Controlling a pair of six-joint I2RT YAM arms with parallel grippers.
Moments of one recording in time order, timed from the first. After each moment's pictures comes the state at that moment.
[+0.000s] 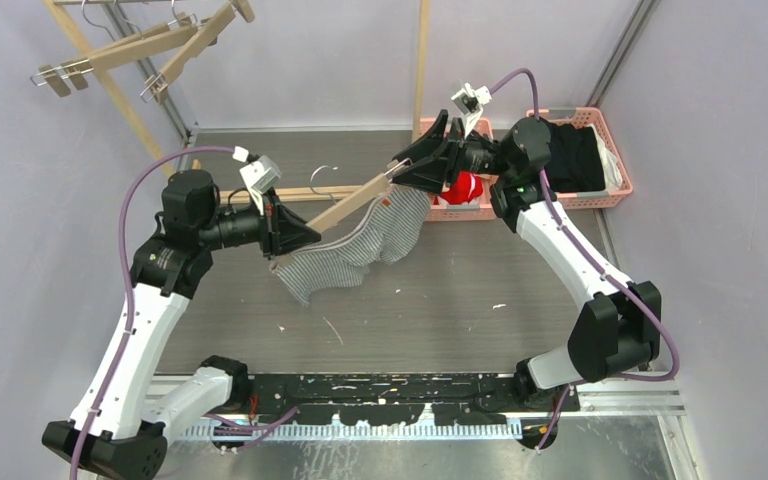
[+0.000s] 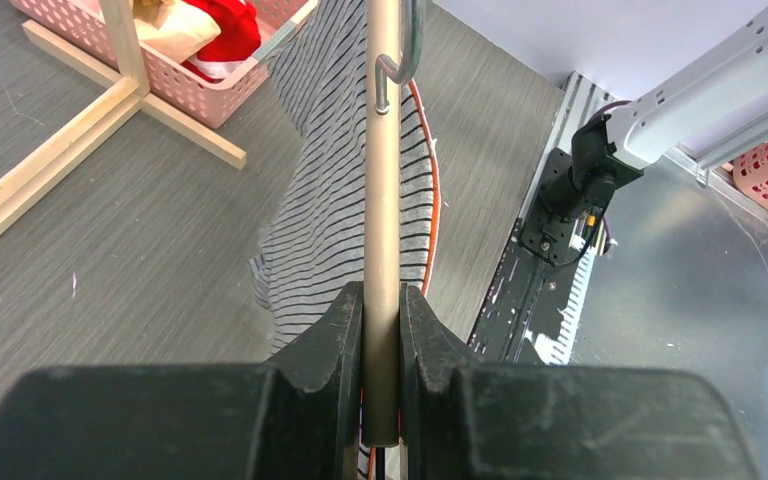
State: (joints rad) left arm -0.27 0.94 1.16 -0.59 0.88 -0.02; right arm 0.31 1.44 1.23 0.60 -1.18 0.63
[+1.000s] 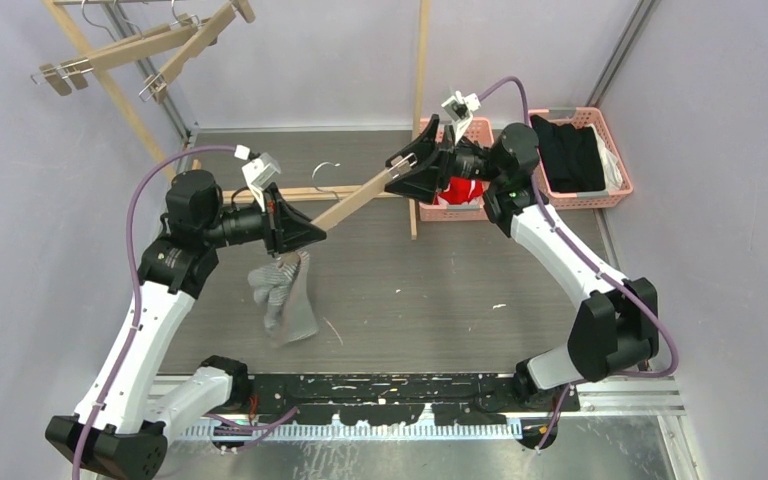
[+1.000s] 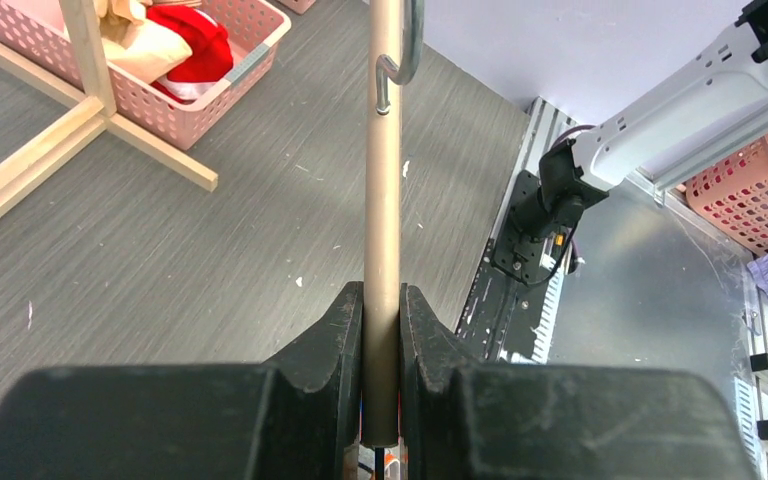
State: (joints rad) left arm -0.27 0.94 1.10 -0.44 0.93 -0.13; right arm 0.35 1.45 1.19 0.59 -1.15 0.61
